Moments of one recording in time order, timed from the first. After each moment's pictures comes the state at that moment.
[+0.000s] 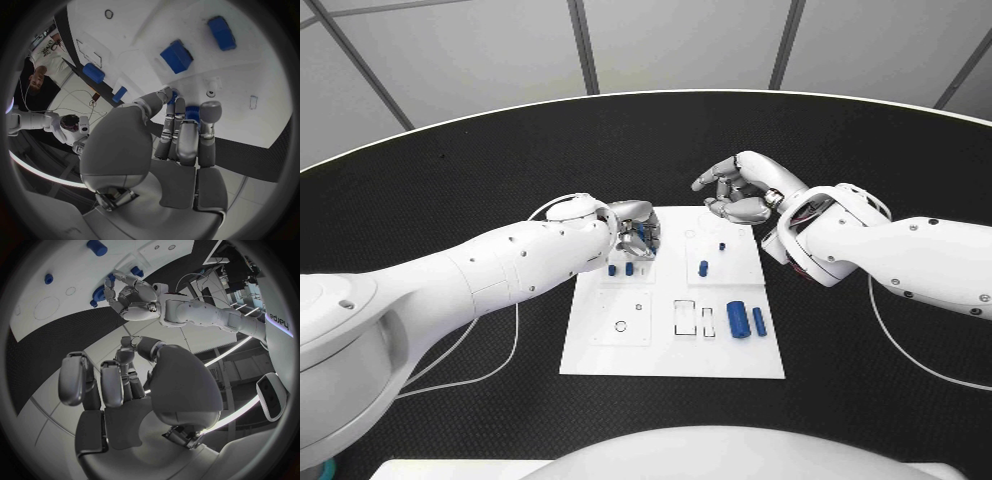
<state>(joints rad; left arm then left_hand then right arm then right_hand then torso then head) 1.19 -0.30 -0.14 0.90 -1.33 -0.04 0.00 1.34 -0.18 0.62 -0.06 0.10 0.95 0.13 0.47 0.24 0.99 0.06 0.61 0.09 1.38 0.00 1.47 1.01 0.16 1.22 0.09 1.15 0.87 1.25 -0.90 -0.10 1.60 -1.14 -0.55 0.04 1.23 -0.17 0.77 -0.10 0.39 0.95 0.16 0.13 0.22 1.20 0.07 0.98 1.00 1.47 -0.01 1.41 1.31 0.06 1.46 0.09 1.27 1.31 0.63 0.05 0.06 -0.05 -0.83</state>
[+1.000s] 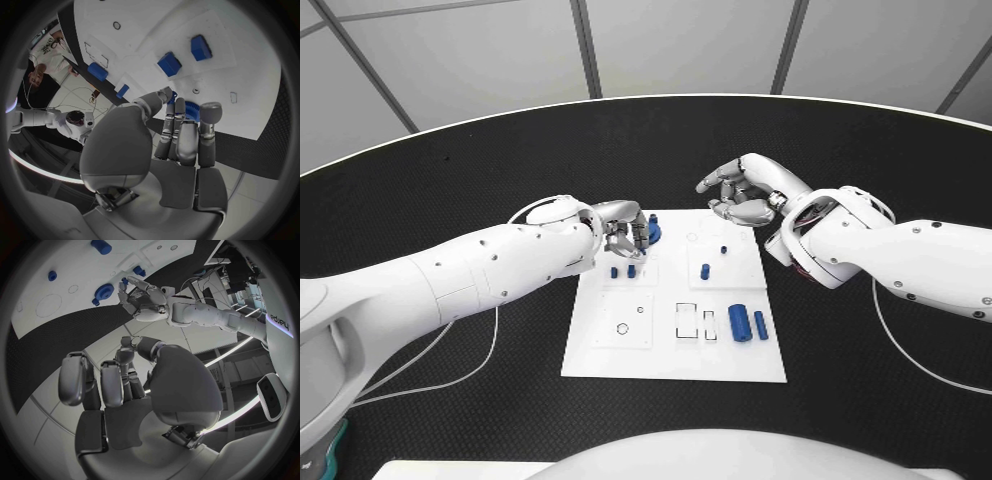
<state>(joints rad) 1.21 -0.42 -0.14 1.04 -1.31 -0.07 -0.03 1.34 -0.18 0.62 -0.06 0.10 0.95 0.12 0.47 0.25 1.00 0.06 0.60 0.09 1.38 -0.01 1.47 1.00 0.16 1.23 0.09 1.16 0.88 1.25 -0.90 -0.10 1.59 -1.14 -0.55 0.05 1.23 -0.17 0.77 -0.10 0.39 0.95 0.16 0.13 0.22 1.20 0.07 0.98 1.00 1.46 -0.01 1.41 1.31 0.06 1.46 0.09 1.27 1.31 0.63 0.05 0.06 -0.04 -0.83</state>
